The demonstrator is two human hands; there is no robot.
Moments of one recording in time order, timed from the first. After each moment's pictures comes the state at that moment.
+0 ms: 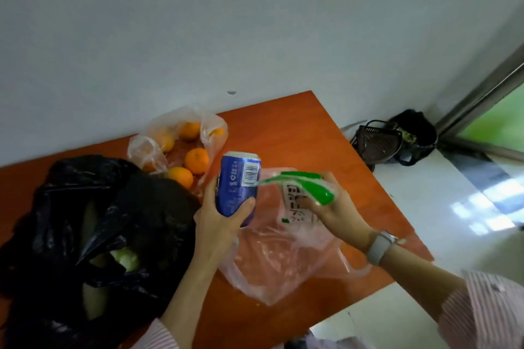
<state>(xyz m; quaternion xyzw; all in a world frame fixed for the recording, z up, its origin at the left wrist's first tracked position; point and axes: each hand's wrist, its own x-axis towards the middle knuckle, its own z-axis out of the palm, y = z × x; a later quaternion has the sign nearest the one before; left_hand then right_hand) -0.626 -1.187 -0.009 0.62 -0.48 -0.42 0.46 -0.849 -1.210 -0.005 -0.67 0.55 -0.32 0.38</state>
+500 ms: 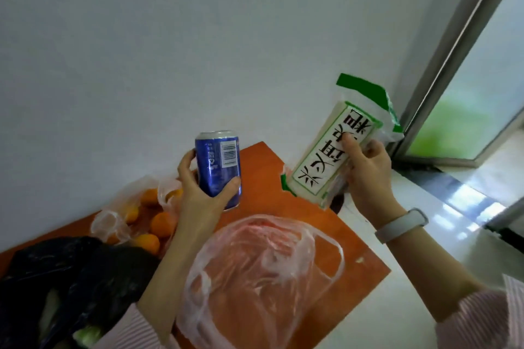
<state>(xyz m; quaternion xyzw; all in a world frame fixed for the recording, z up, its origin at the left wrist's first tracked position) -0.686 -1.227 0.111 0.49 -0.59 -0.40 0.51 -0.923 -1.201 0.146 -0.32 0.50 -0.73 0.35</state>
